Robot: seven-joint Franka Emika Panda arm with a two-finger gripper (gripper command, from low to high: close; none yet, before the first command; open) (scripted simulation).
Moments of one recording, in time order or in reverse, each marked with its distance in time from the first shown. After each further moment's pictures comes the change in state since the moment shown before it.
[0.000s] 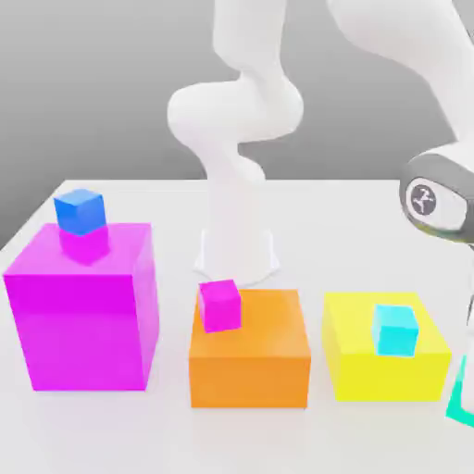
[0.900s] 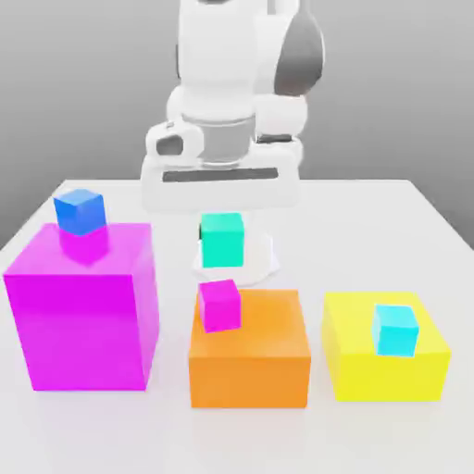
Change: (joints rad) arm -0.364 -0.795 -0.184 -0.658 0.053 -0.132 0.257
